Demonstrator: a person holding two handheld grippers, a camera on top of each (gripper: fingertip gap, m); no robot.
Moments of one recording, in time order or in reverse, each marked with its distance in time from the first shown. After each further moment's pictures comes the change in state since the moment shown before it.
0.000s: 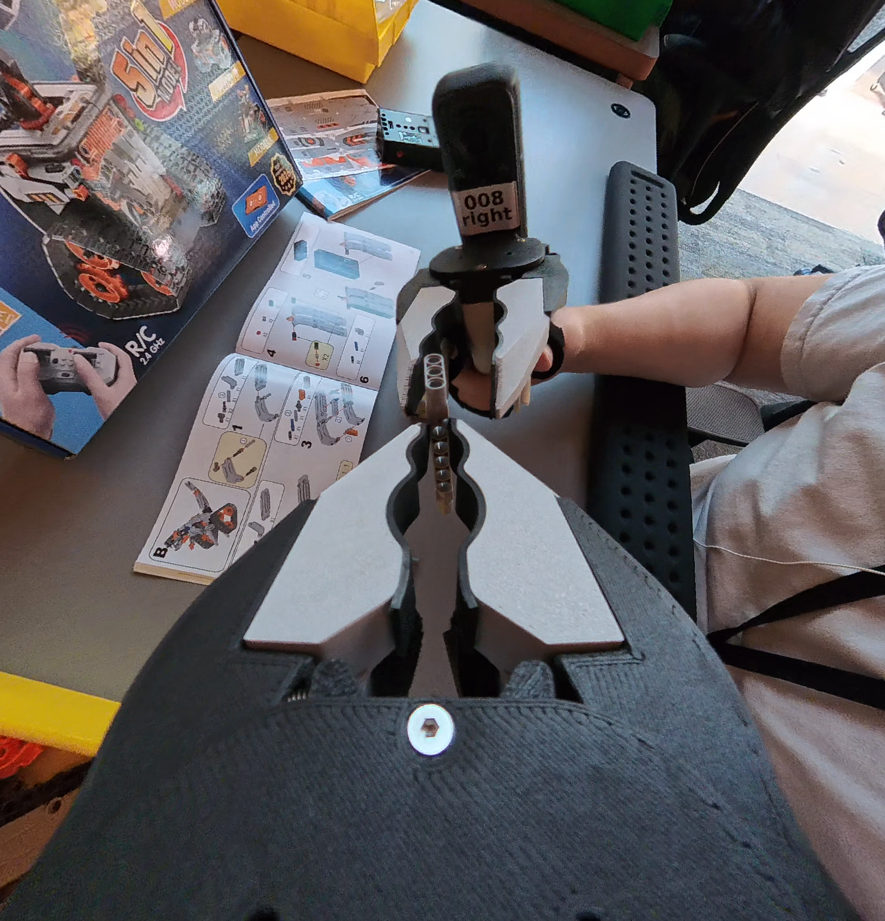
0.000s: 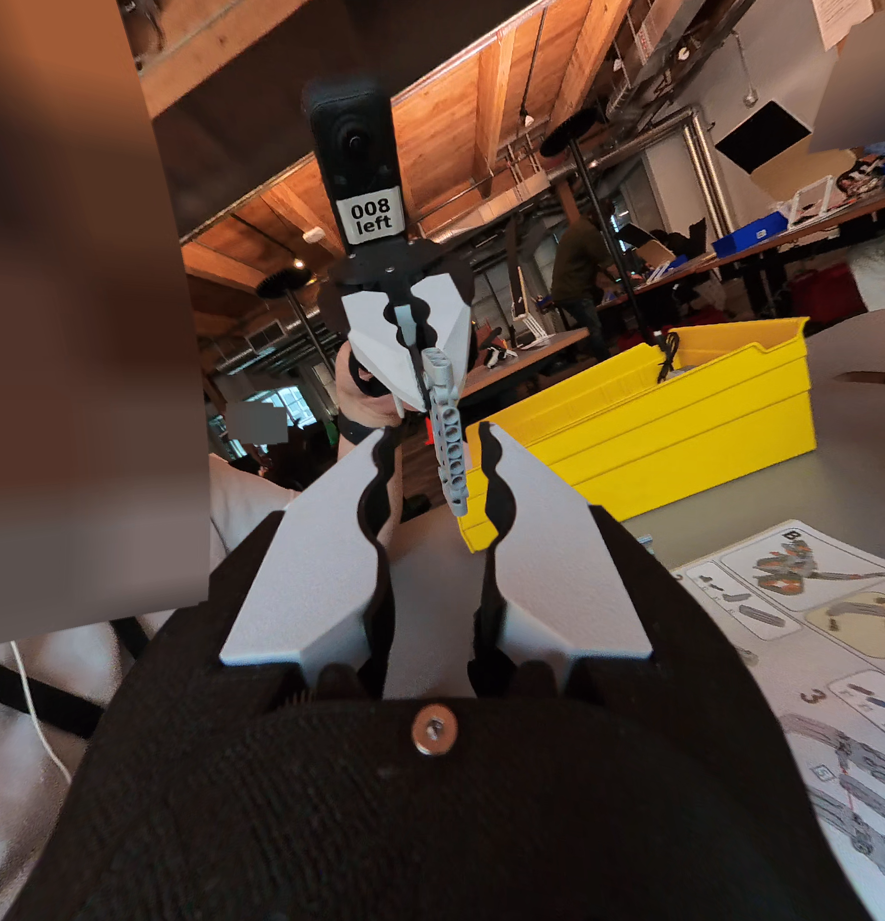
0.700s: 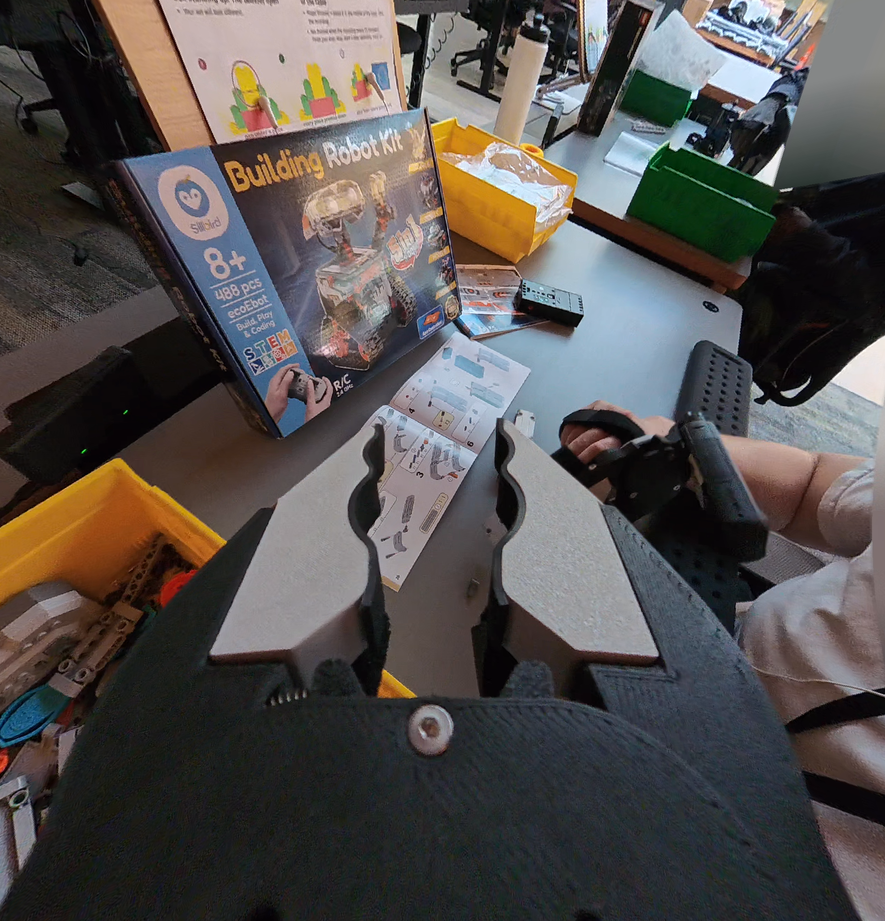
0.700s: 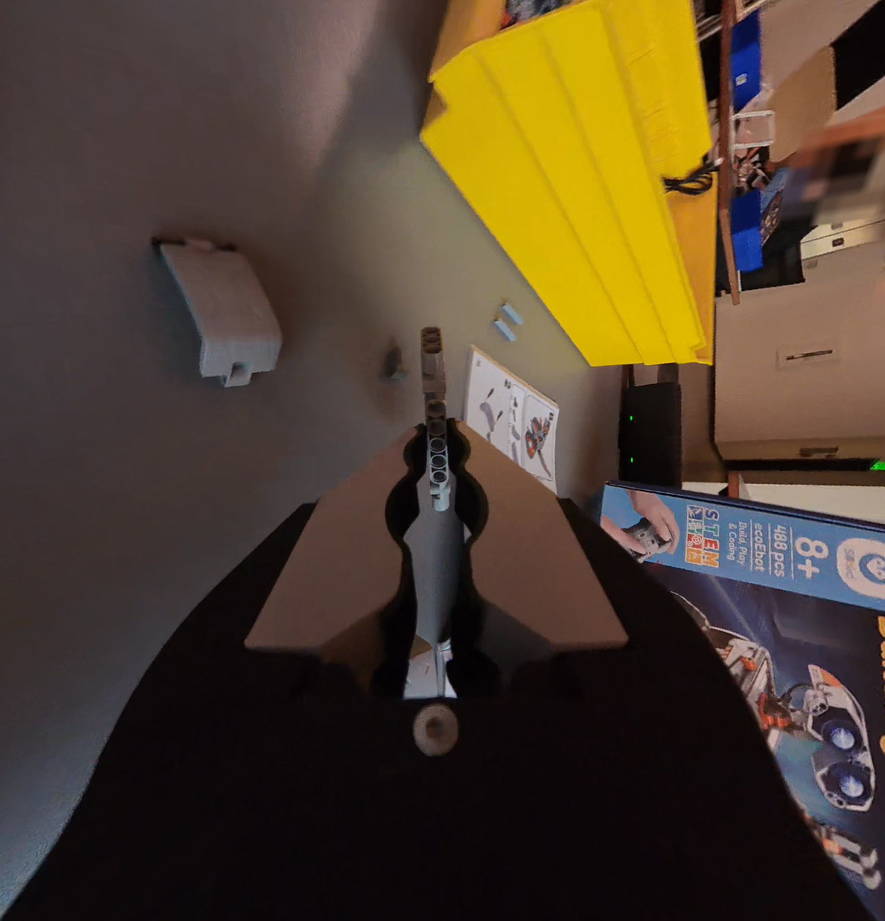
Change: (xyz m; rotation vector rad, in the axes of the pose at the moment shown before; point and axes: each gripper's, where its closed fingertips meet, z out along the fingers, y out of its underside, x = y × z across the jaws) left arm -0.043 -0.027 -0.102 0.284 -0.275 -0.128; right arm 0.034 0.122 -0.032 -1.084 0.265 -1.398
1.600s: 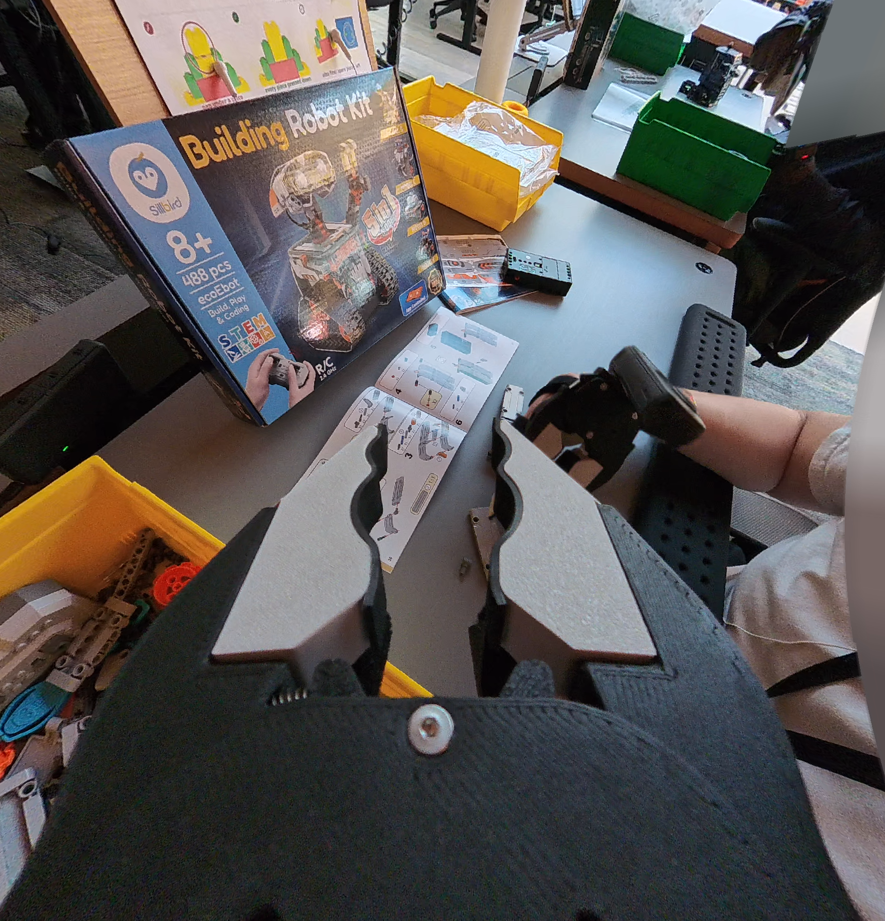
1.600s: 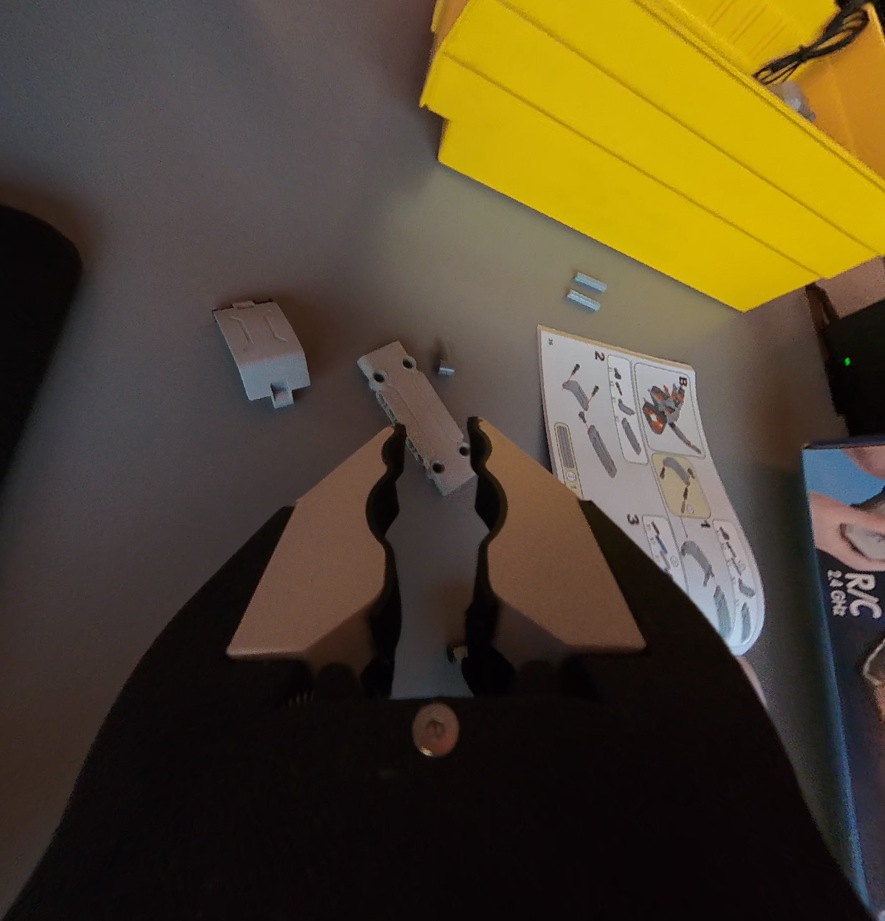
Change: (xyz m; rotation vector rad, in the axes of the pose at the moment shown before) left arm 0.012 0.008 0.000 -0.057 0.026 0.038; right arm -0.015 0.008 -0.001 0.140 -0.276 0.427
